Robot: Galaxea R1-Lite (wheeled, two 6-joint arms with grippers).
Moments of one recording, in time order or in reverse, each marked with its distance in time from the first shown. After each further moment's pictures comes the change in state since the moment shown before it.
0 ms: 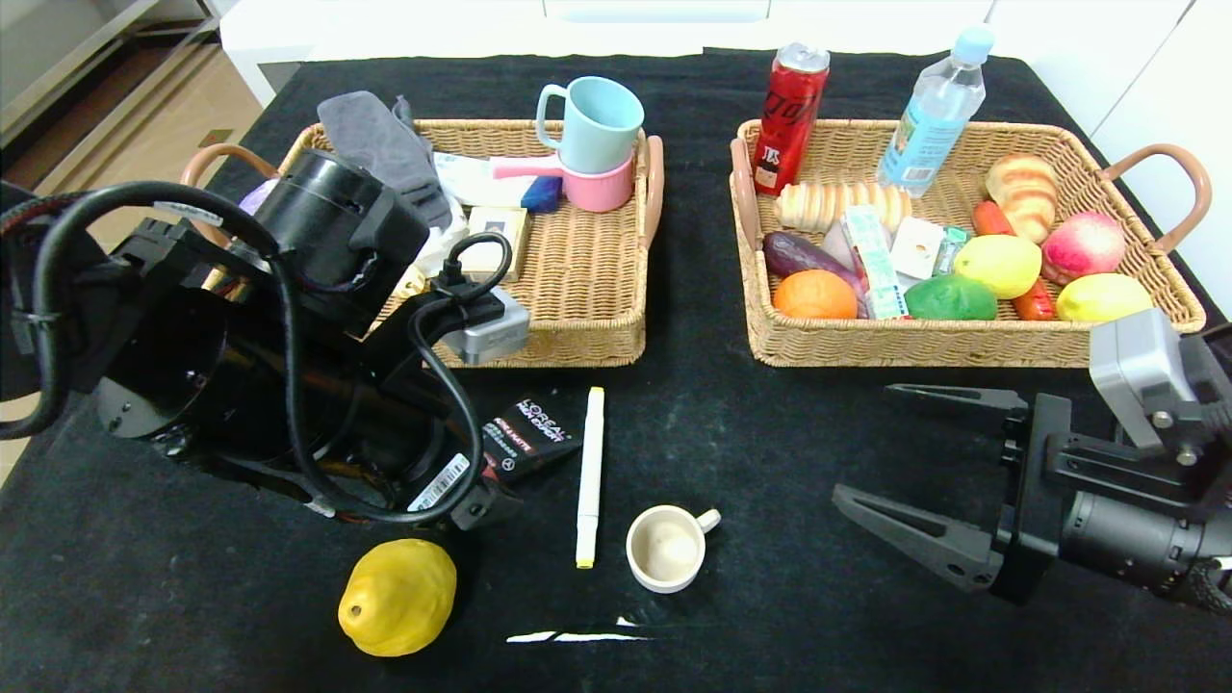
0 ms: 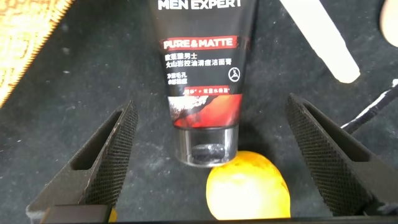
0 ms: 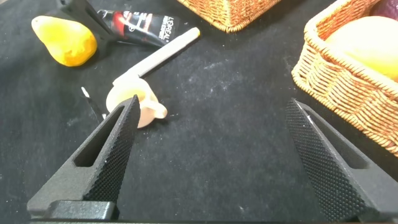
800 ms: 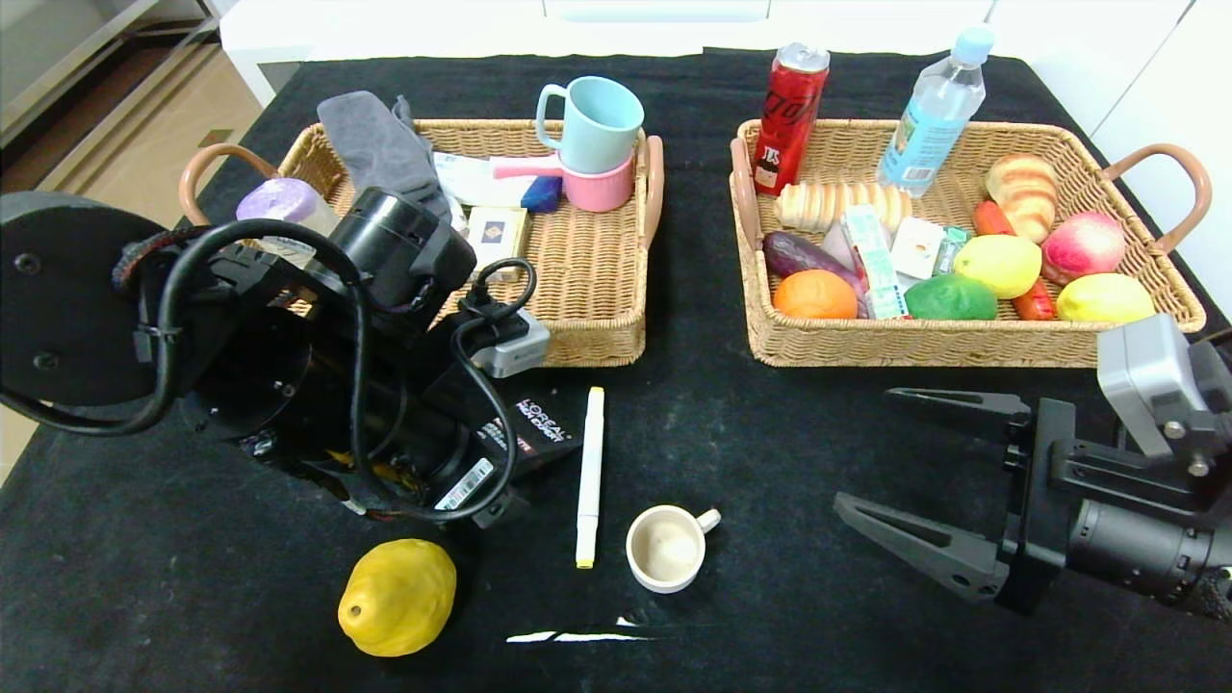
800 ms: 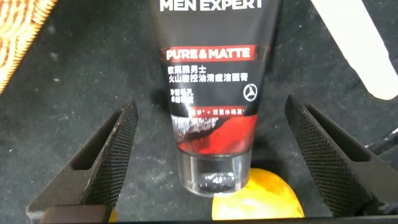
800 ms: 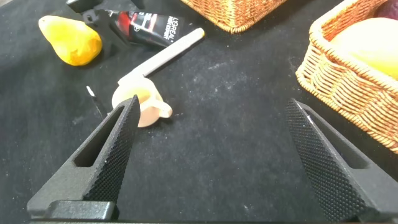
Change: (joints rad) left arm 0.001 0.069 -0.011 -0.013 0.051 -0.003; right arm 0.011 -0.011 0.011 0.000 0.000 -0.001
